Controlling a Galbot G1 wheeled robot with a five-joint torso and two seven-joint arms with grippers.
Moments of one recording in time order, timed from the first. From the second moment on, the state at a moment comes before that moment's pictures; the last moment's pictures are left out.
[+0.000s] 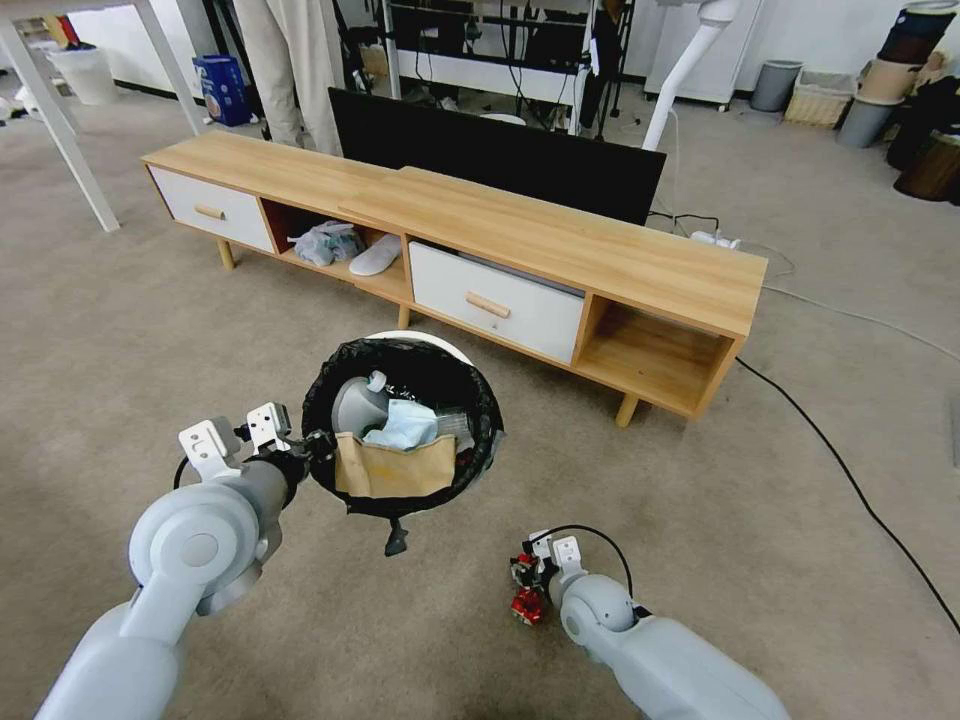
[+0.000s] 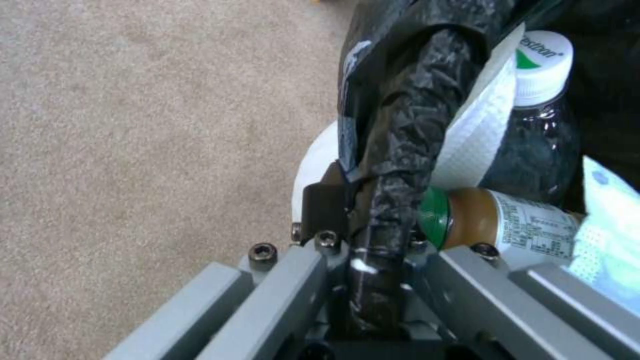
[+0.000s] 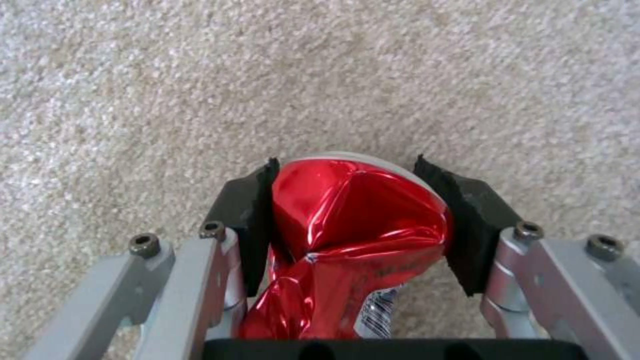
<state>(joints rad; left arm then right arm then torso) 1.14 -1.02 -0.44 -2.19 -1.38 0.61 -0.84 -0.88 1.16 -0.30 1.28 0.73 -0.38 0.29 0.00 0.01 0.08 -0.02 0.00</state>
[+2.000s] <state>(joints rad) 1.16 -1.02 -0.31 -2.21 -1.38 0.60 -0.85 -0.89 0.77 0.16 1.95 0.63 0.15 -0.16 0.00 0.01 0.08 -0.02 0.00</state>
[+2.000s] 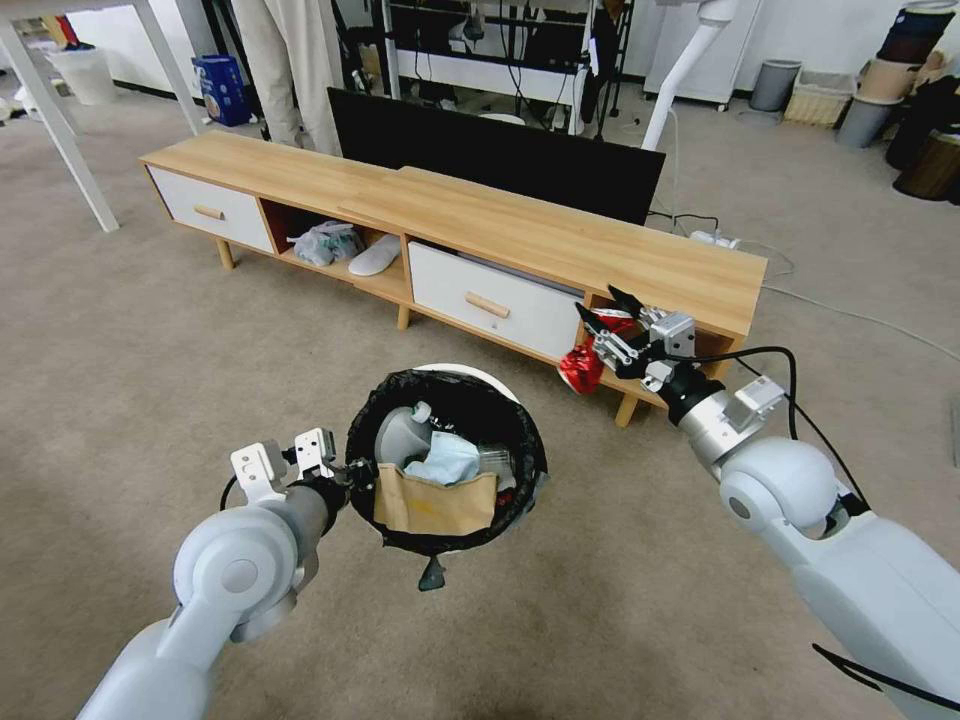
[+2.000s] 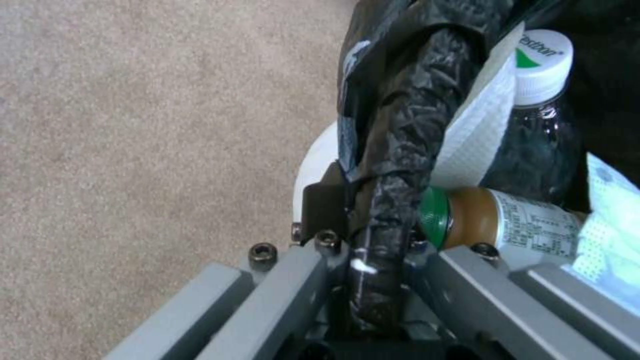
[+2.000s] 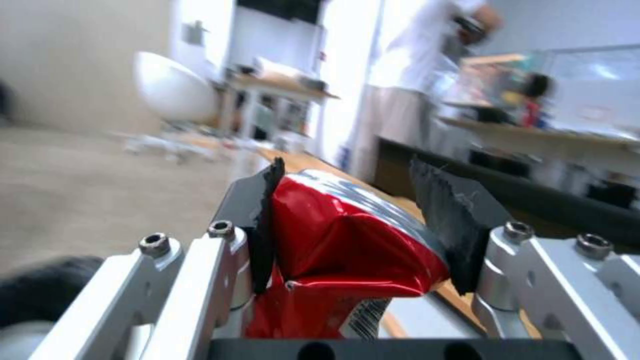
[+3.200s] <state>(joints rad) 1.12 -1.04 -0.23 -2.19 -1.36 0.61 -0.82 -0.80 0.67 0.02 1.82 0.55 0.23 -0.49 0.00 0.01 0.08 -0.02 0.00</state>
